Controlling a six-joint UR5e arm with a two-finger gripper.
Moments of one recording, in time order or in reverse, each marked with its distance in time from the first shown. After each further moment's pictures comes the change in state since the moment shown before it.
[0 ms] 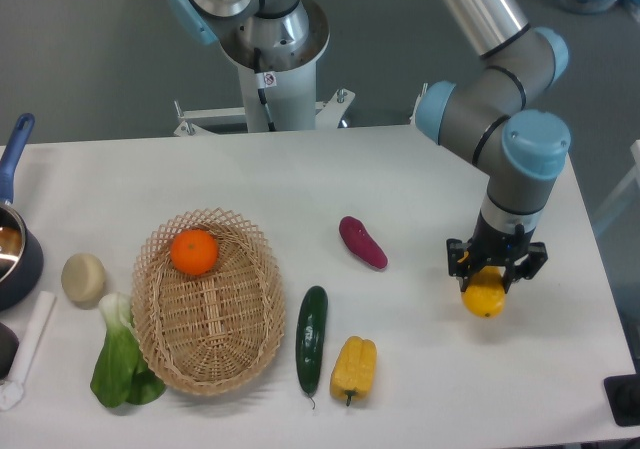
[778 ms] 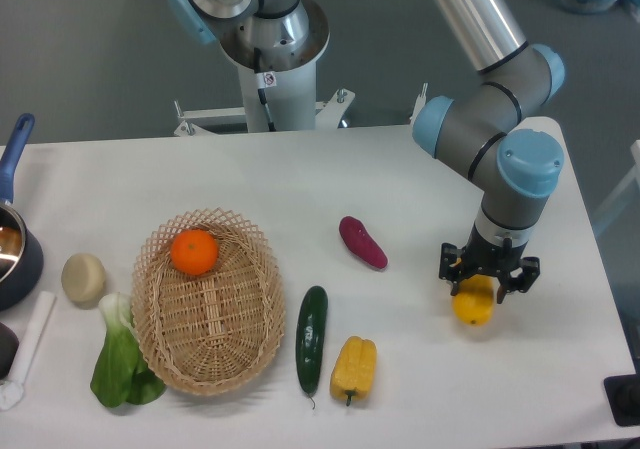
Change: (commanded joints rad) arm -0.006 0.008 0.014 0.002 0.038 0.088
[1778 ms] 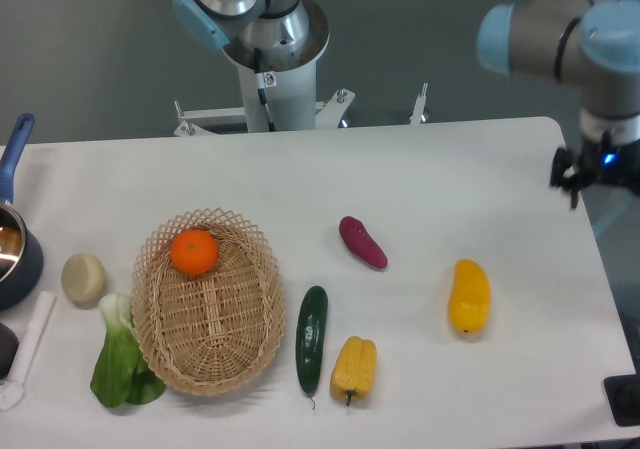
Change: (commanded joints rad) arm 0.227 0.164 0.123 -0.101 0.138 0.589
